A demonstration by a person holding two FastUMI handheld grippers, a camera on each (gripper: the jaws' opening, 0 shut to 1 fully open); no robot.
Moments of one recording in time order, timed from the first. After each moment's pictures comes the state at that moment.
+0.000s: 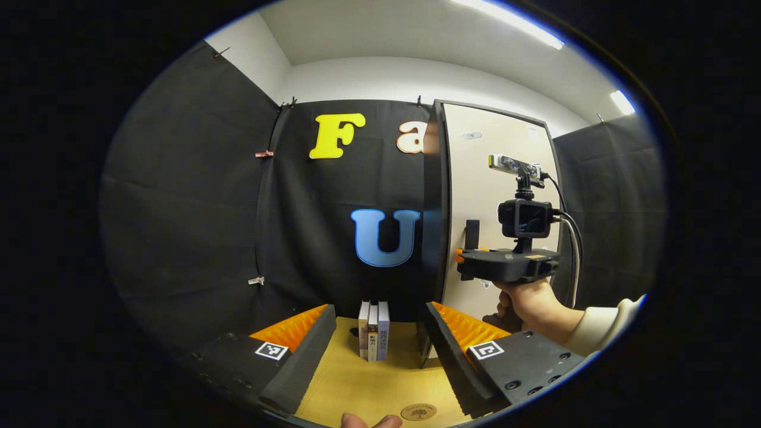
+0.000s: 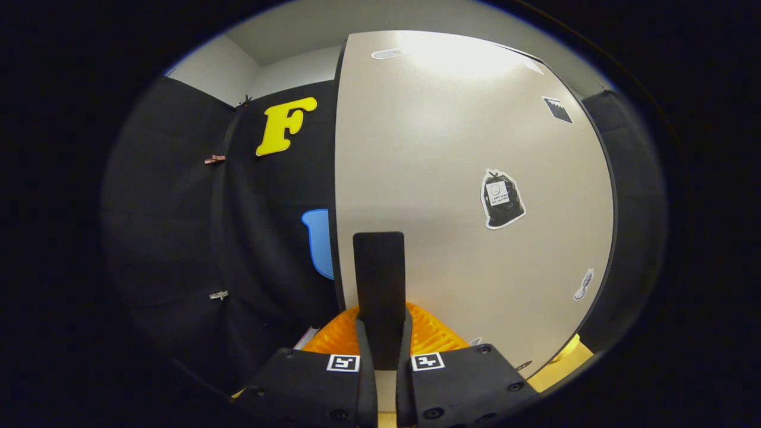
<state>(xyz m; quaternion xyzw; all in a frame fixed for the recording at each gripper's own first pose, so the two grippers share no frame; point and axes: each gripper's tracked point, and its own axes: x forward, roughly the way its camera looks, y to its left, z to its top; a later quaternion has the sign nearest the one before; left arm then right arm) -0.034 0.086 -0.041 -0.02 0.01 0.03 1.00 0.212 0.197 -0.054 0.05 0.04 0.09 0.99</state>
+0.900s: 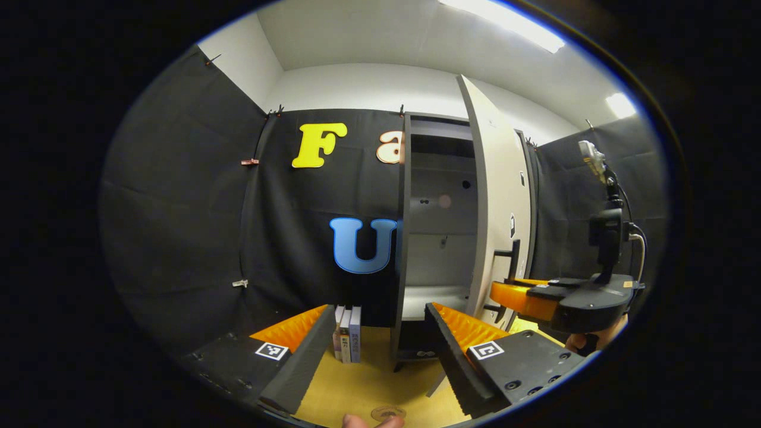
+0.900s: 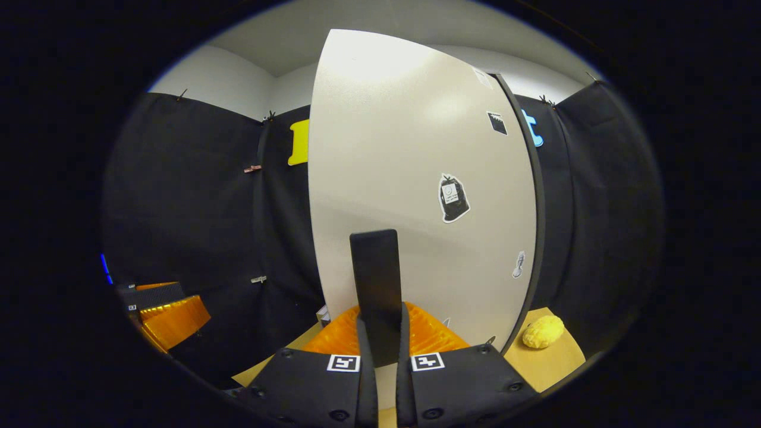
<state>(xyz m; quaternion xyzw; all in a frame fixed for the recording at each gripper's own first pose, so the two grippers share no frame) -0.055 0.011 -0.019 -0.03 0.00 0.00 1.00 0.059 0.110 -0.038 0.07 0.06 0.15 0.98</state>
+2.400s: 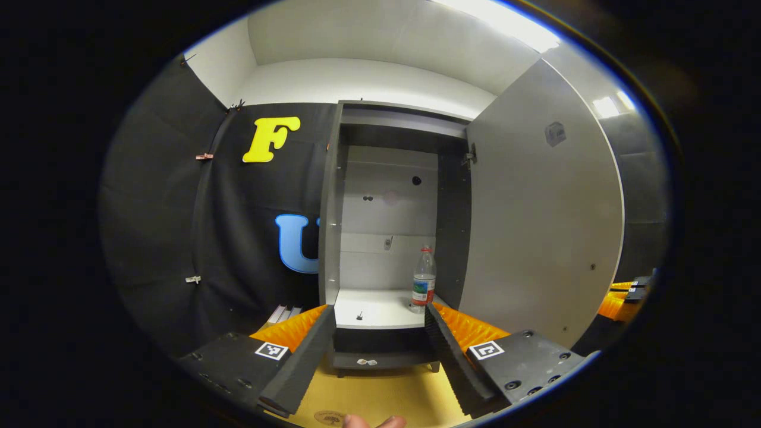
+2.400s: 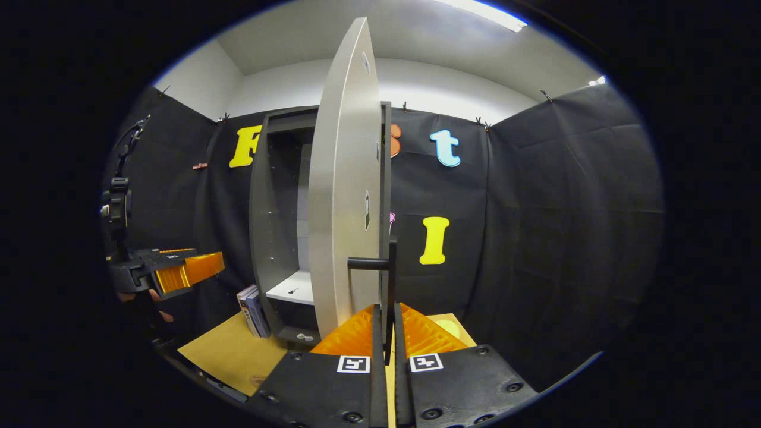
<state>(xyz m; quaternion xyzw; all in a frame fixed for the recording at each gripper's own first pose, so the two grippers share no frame) -0.001 -0.135 -0.008 -0.03 0.00 -0.07 1.00 -0.002 -0.105 -0.026 0.03 0.03 0.01 1.00</state>
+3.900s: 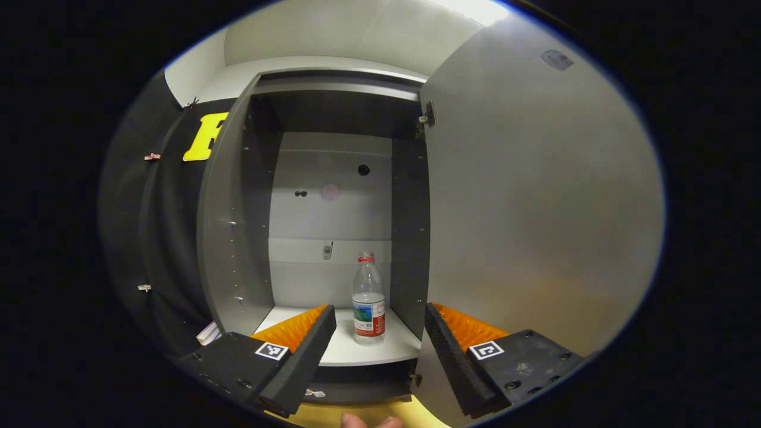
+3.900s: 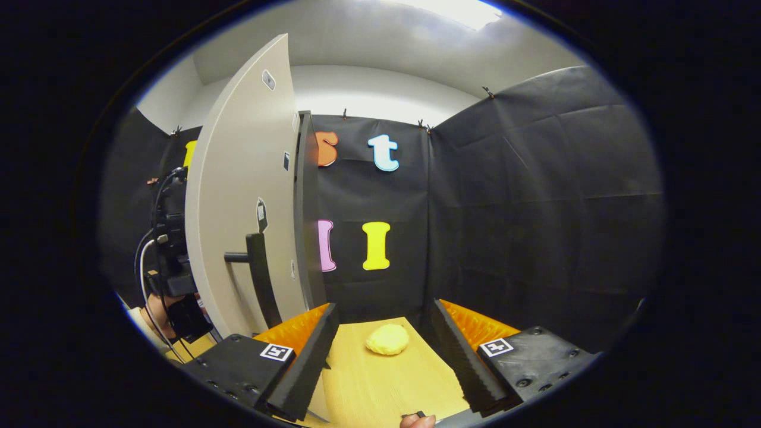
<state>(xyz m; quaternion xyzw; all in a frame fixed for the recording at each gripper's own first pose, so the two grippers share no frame) 0.157 -0.278 -0.027 -0.02 -0.03 -0.15 0.99 -0.010 -0.243 -0.040 0.04 0.01 -0.11 0.99</state>
